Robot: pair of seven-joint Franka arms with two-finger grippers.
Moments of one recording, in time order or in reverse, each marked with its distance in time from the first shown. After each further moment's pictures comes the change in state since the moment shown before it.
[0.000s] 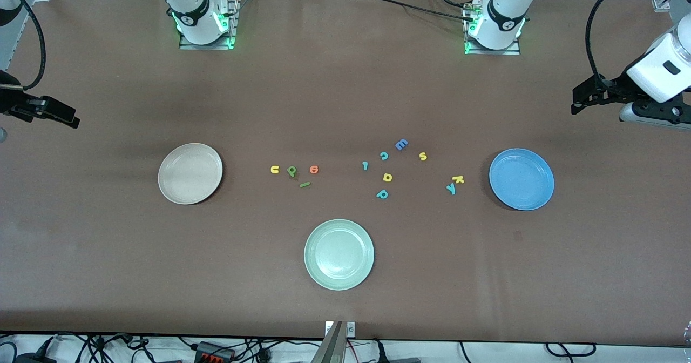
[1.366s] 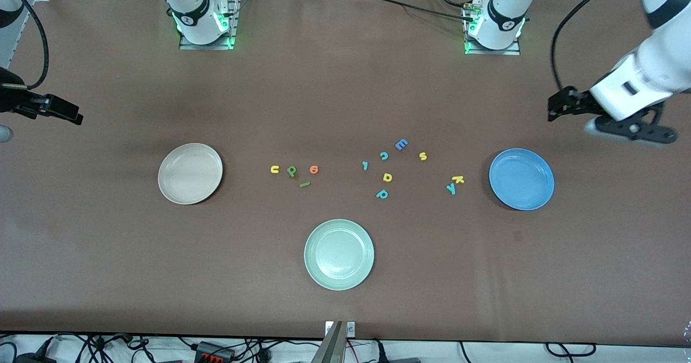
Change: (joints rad) left arm -0.044 0.100 -0.037 0.010 -0.002 -0.011 -0.023; right arm 0.006 0.013 0.002 -0.006 0.000 -0.038 -0.004
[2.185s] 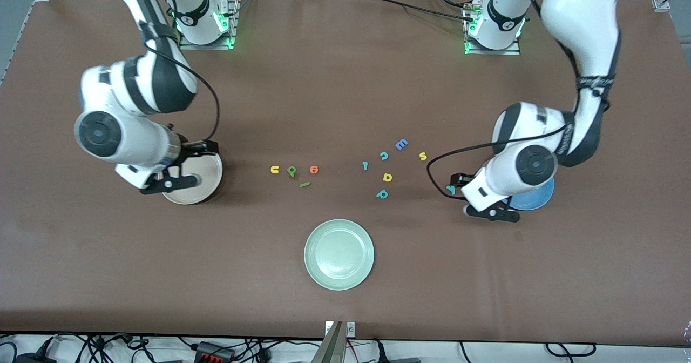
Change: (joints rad) left arm -0.132 0.500 -0.029 -0.009 0.000 0.484 -0.238; right arm 0.326 0.318 0.014 -0.074 0.090 0.252 0.018
